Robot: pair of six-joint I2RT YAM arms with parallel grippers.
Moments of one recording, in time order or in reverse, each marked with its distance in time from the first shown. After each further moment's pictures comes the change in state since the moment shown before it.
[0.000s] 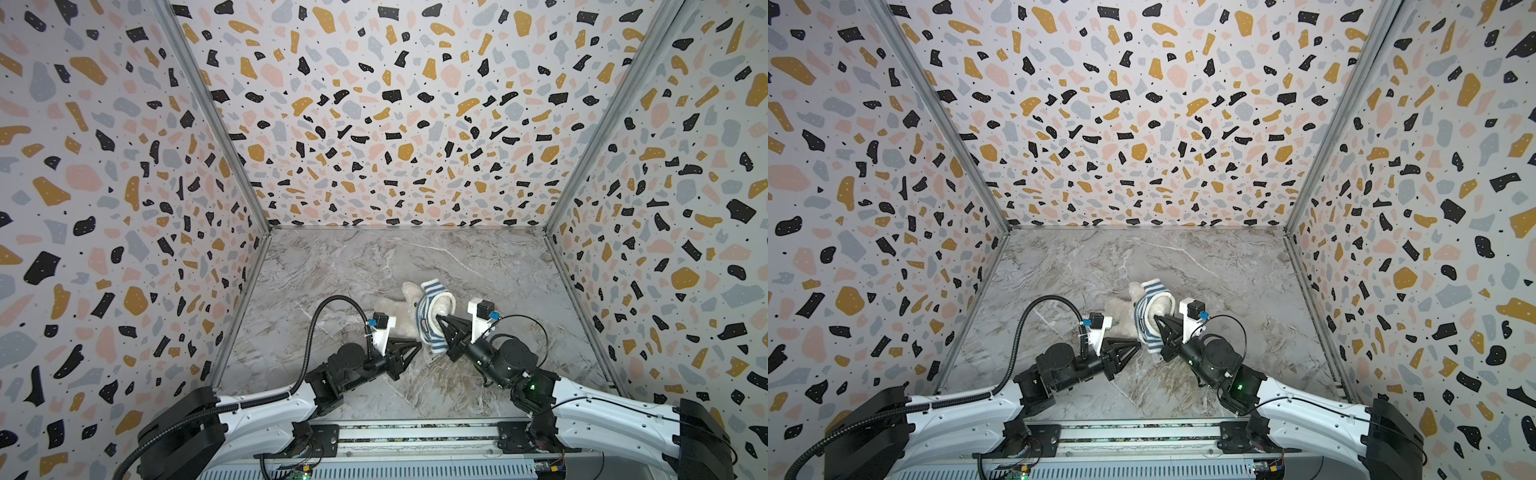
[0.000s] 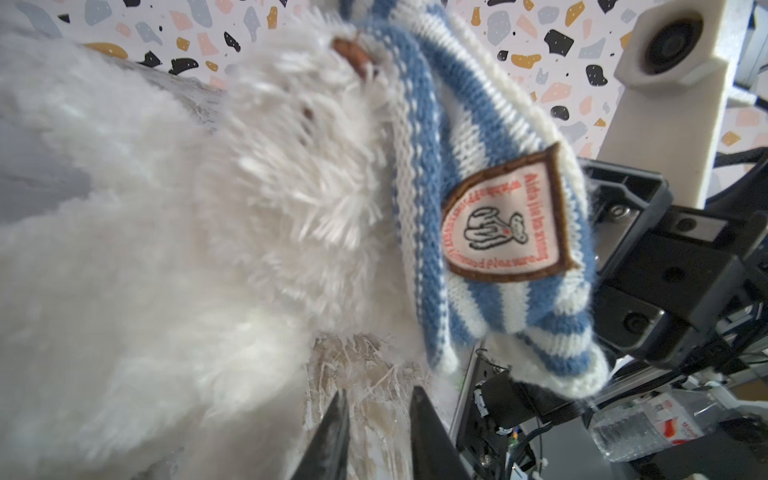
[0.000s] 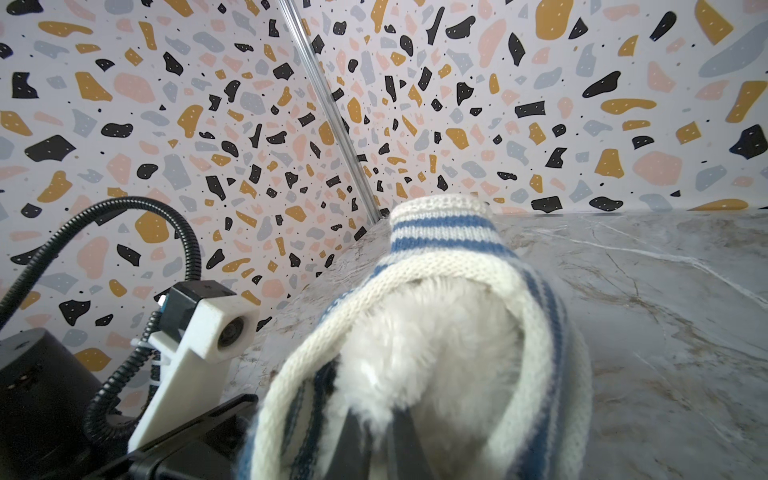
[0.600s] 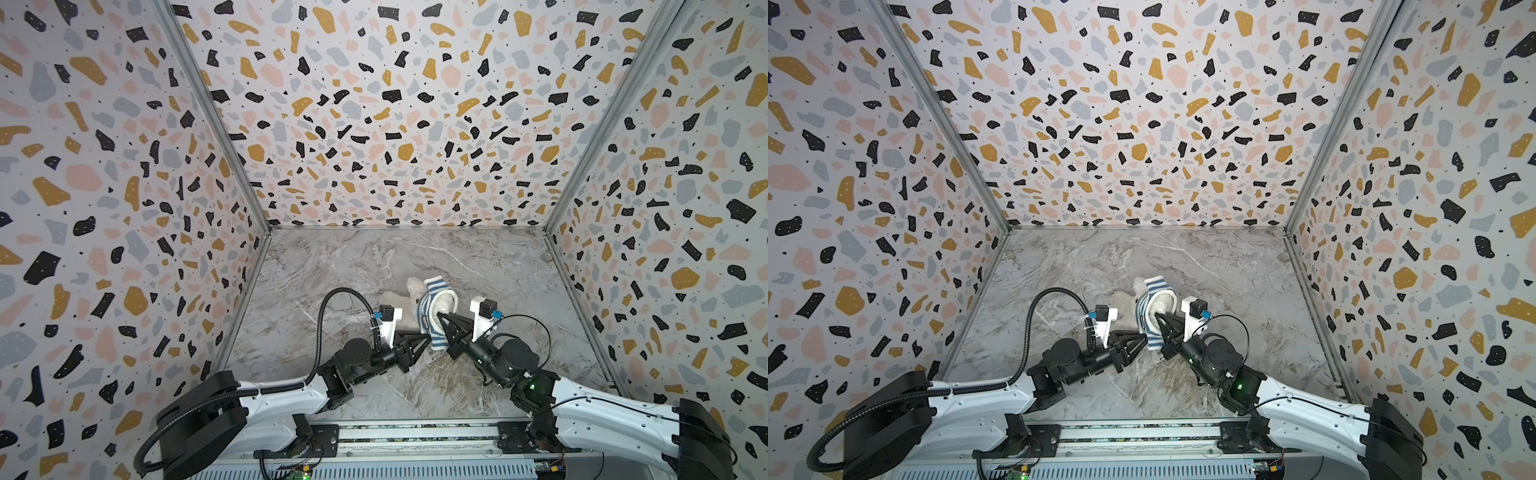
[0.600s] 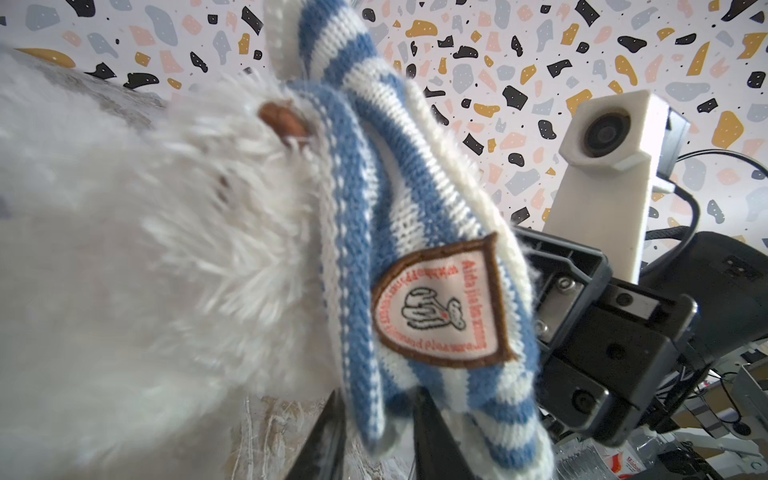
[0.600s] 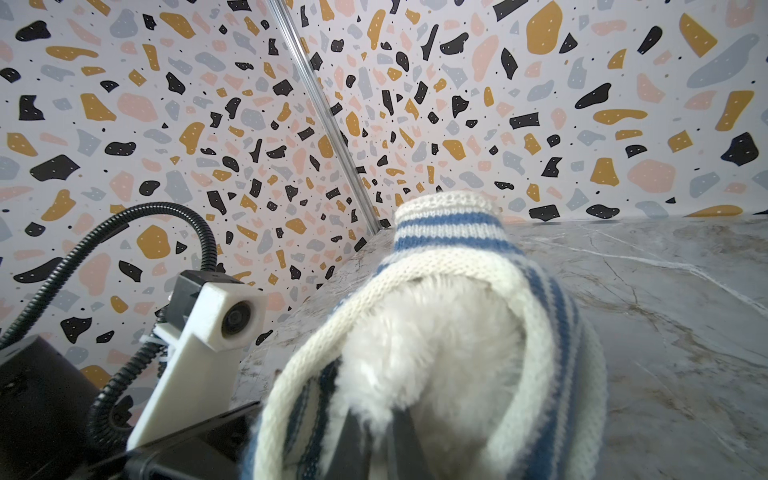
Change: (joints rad) left arm -0.023 0.158 0.075 0.184 0.002 -0.091; right arm -0.003 0.004 0.000 0.029 0.003 0.009
